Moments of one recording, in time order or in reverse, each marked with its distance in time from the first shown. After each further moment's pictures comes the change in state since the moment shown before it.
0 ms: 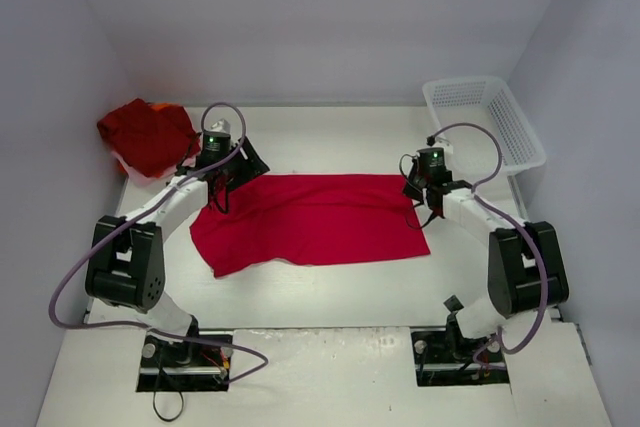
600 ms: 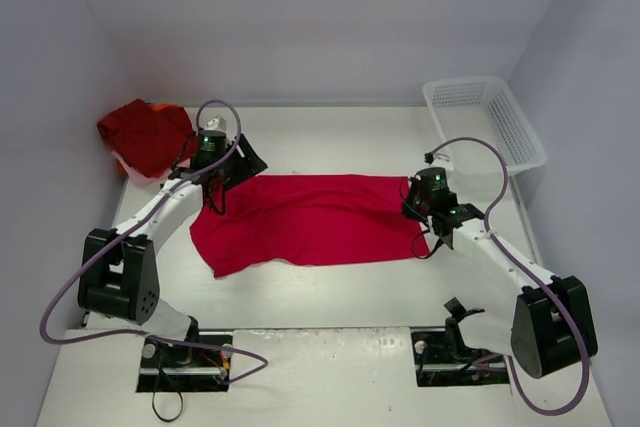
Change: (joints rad) left arm 0.000 -0.079 -0.006 -0.037 -0.004 0.000; right arm 0.100 -0.312 -0.154 -0.138 0.009 0.014
